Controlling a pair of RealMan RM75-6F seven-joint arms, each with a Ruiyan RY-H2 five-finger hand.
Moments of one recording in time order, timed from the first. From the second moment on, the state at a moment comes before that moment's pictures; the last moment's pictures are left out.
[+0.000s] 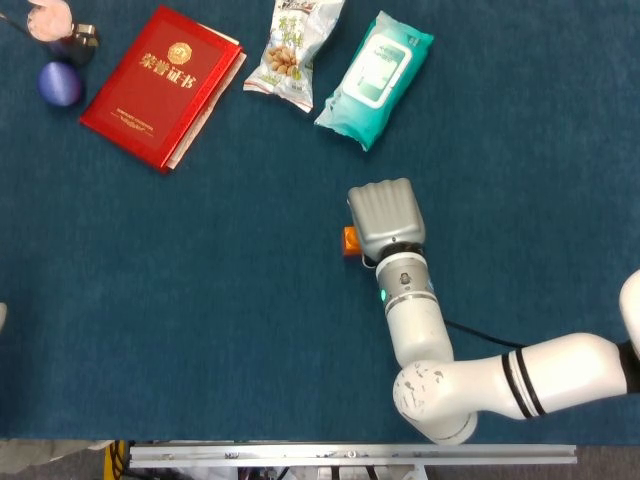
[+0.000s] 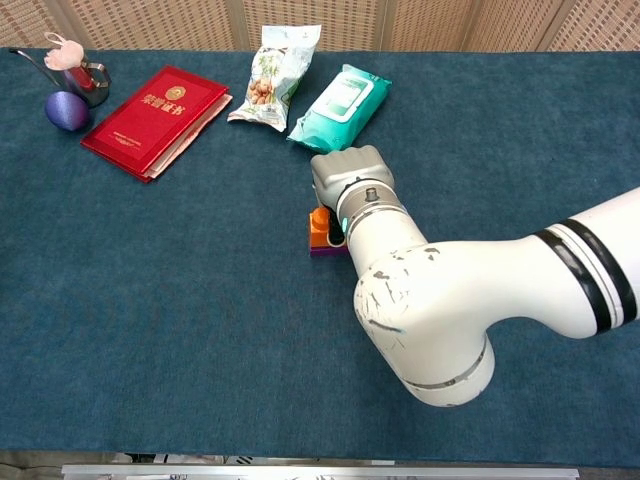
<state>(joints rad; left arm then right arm) 0.02 -1.14 0.04 -1.55 1.57 1.54 -0.04 1.14 -1.97 0.40 -1.71 -0.12 1.50 -1.27</state>
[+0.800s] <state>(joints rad) 0.02 -1.14 0.04 -1.54 1.57 1.54 -0.05 1.14 -2.00 0.39 -1.65 -0.12 1.48 -1.32</state>
